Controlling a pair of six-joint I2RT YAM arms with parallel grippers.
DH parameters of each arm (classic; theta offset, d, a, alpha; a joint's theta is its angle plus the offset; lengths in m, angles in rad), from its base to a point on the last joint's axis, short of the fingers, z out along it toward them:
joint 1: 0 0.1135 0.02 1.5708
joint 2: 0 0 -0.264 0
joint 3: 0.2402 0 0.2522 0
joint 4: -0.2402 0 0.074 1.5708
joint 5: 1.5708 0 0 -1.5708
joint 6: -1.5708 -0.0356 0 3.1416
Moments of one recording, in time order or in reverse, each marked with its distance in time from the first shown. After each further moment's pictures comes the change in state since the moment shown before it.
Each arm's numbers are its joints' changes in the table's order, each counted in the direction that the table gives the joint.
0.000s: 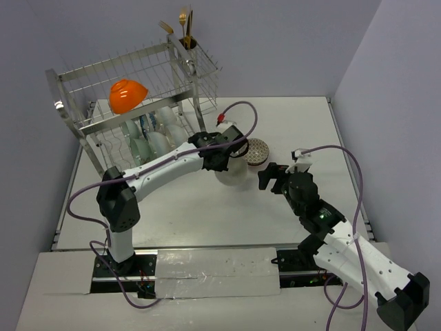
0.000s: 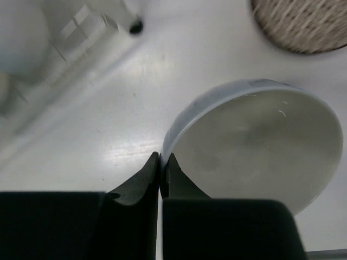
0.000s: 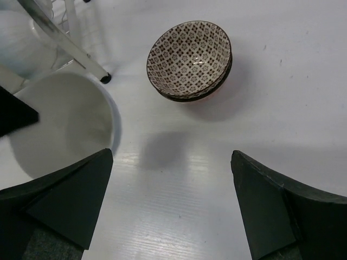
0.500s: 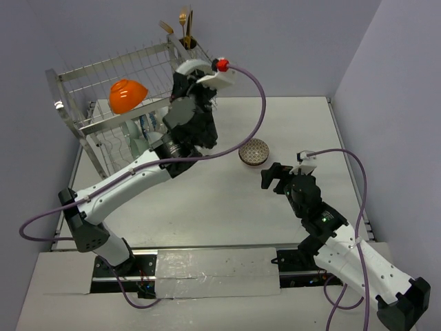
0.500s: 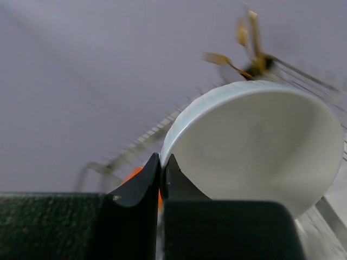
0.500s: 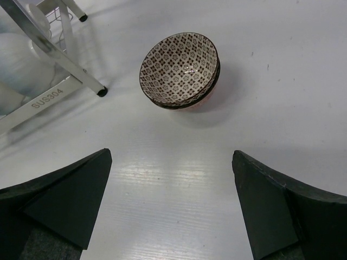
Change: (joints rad) left arm -0.094 0.295 0.051 1.176 -0.735 -1.598; right arm -0.002 0.063 -0.024 -0.001 0.058 -0.026
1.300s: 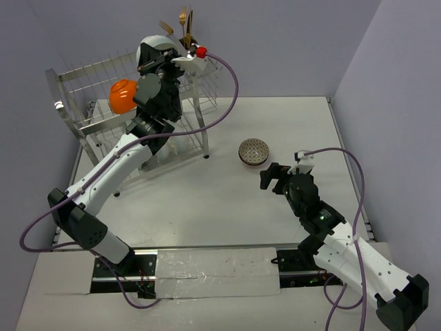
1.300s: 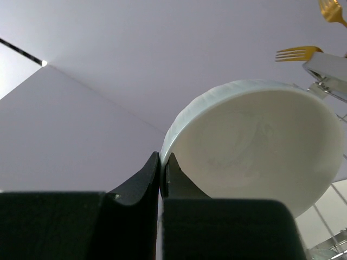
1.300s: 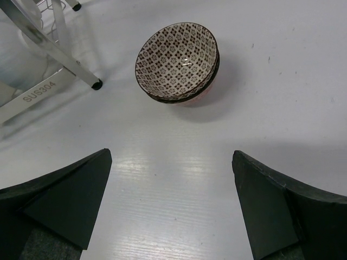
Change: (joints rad) left arm 0.357 0.016 -0.052 0.131 0.398 -0.395; right arm -0.011 -0.033 -0.005 0.007 -0.018 0.001
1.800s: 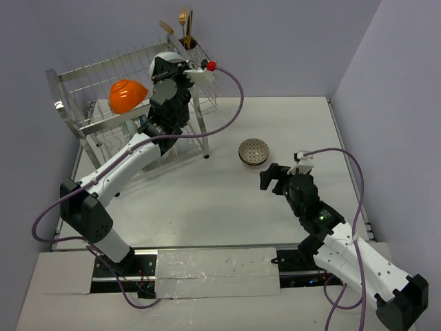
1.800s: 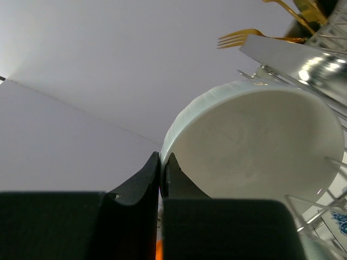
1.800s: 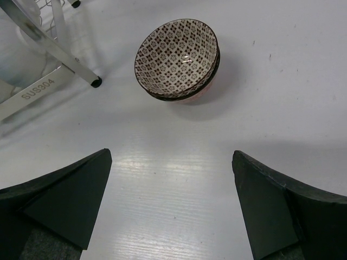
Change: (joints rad) left arm 0.019 -0.059 -0.086 -0.003 0.036 0.045; right arm -0.004 -0.001 -0.009 0.003 -0.014 0.000
